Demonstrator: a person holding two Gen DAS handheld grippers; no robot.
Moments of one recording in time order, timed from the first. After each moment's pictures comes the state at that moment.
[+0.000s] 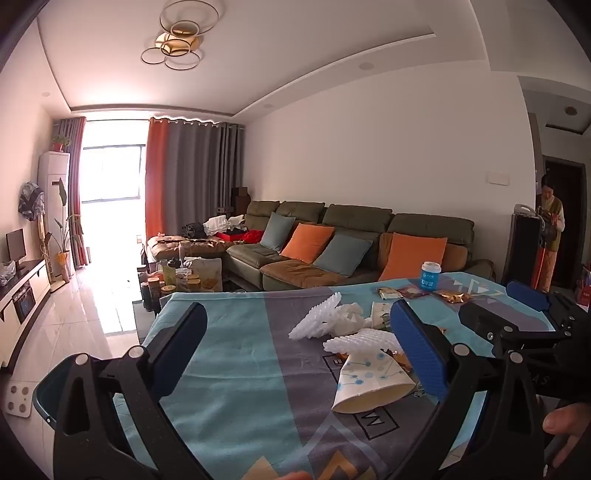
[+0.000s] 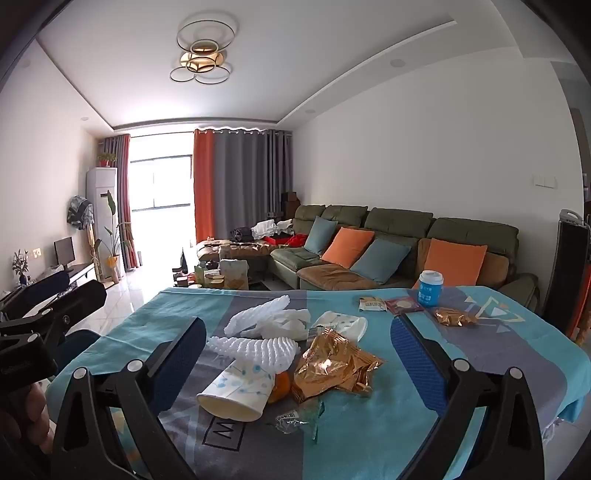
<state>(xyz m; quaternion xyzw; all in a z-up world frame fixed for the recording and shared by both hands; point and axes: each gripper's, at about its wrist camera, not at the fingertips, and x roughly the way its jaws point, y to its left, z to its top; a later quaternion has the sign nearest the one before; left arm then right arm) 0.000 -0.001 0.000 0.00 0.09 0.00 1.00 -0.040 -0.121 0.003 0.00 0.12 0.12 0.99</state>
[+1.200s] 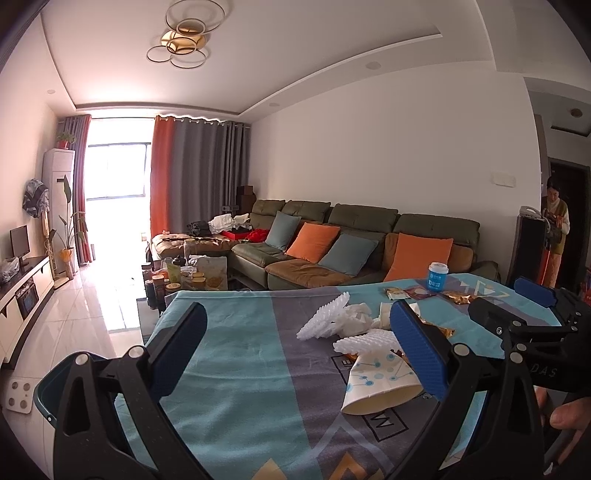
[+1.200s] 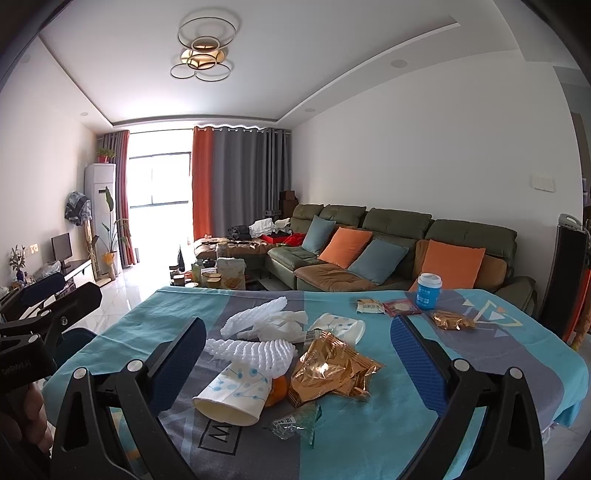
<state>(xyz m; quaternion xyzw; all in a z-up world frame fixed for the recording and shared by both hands) 0.008 0.006 -0.004 -0.01 0.09 0.01 1.00 -0.034 -0.119 0.006 -0.01 0.12 0.11 0.99</state>
